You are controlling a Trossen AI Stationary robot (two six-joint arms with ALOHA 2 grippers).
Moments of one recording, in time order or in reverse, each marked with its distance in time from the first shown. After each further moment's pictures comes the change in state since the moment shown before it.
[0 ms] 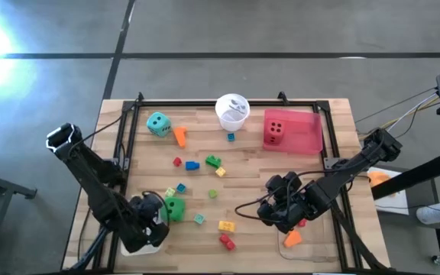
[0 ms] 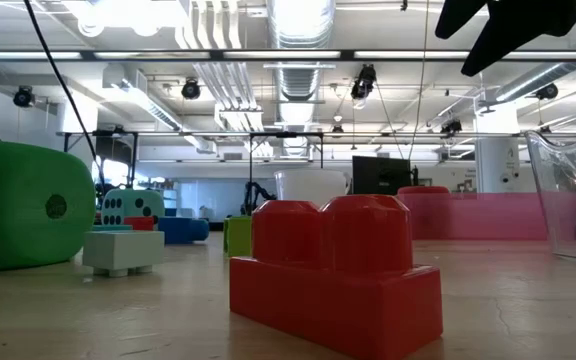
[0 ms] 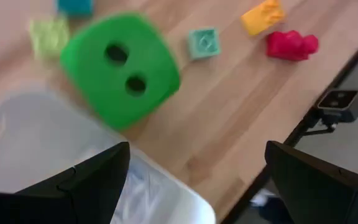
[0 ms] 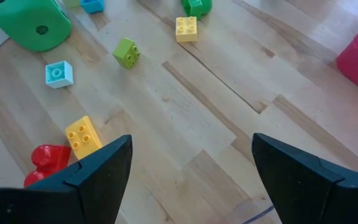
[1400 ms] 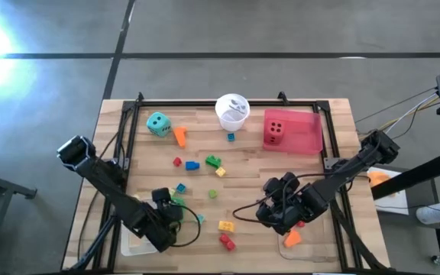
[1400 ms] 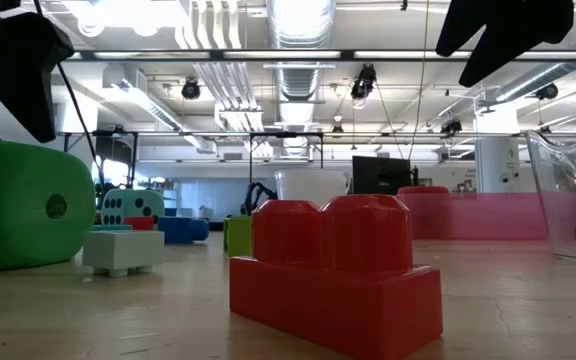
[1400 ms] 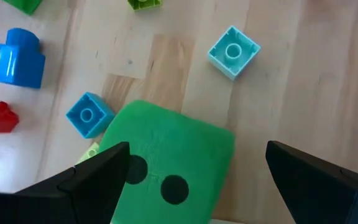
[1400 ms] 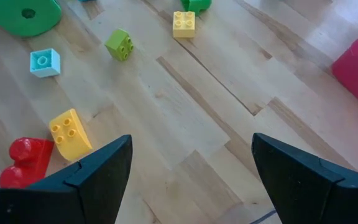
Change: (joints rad) left arm 0.121 0.225 -0.003 0.033 -0.080 0.780; right arm 0.000 0.040 -0.005 0.001 0.005 -0.047
